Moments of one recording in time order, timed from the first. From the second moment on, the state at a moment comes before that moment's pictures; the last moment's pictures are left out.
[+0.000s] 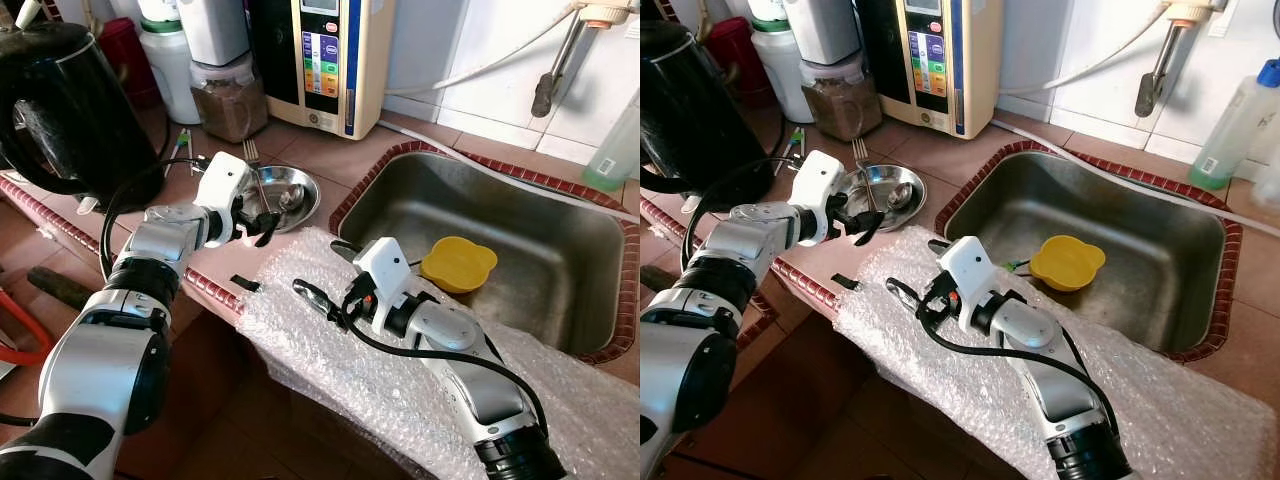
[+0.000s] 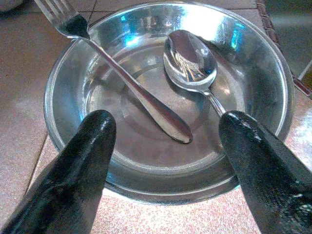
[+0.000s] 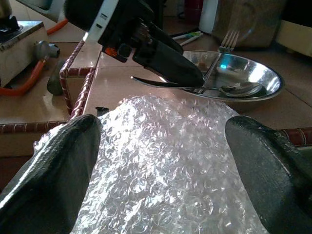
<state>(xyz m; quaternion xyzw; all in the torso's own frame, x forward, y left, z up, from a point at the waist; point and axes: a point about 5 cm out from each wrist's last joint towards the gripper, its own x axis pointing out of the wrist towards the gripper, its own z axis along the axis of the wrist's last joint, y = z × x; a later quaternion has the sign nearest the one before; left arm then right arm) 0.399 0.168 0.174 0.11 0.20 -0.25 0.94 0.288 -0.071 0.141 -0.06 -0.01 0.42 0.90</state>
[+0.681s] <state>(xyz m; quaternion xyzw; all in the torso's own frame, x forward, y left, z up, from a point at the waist) 0.380 0.179 0.182 0.13 0.21 -0.31 0.92 0.291 -0.071 0.141 -0.06 -0.01 0.42 0.90</state>
